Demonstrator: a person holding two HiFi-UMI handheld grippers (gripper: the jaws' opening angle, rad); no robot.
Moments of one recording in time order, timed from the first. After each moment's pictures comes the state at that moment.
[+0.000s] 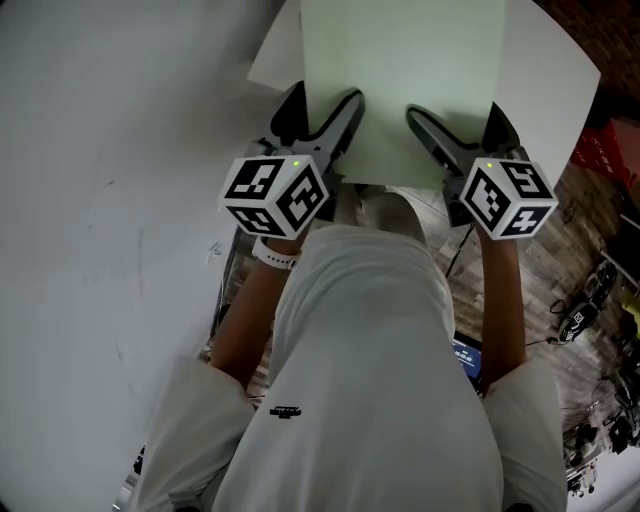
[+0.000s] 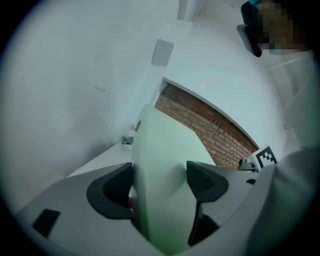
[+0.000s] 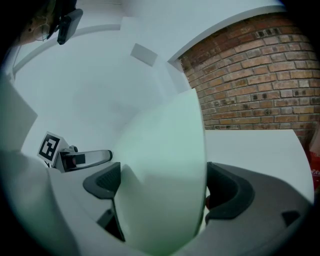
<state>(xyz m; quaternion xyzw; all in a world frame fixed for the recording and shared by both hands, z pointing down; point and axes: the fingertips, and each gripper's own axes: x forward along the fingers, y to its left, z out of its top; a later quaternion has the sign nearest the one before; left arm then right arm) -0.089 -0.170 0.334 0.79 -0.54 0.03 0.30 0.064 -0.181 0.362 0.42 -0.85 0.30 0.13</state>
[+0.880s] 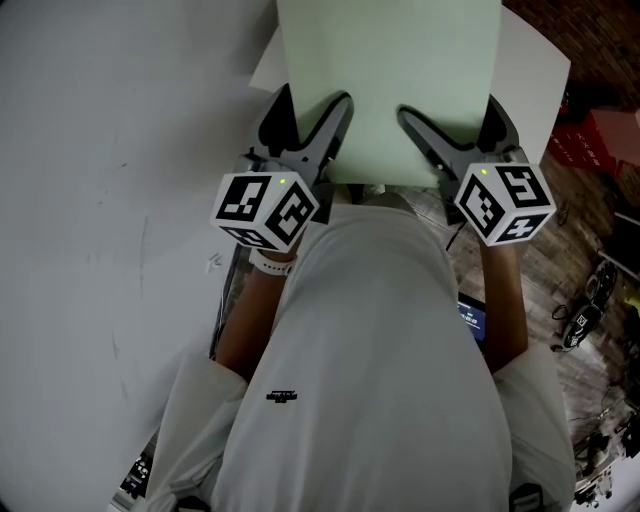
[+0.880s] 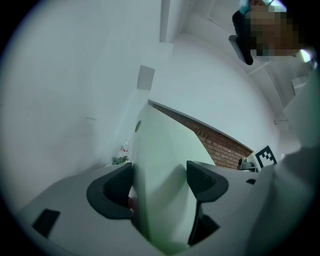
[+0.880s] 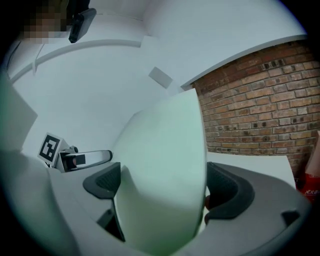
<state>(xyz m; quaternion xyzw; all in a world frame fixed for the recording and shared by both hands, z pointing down) -0.076 -0.118 0.246 0.82 -0.54 -0.03 0.21 0.078 -0.135 0.271 0.43 -0.87 0.21 0.08</state>
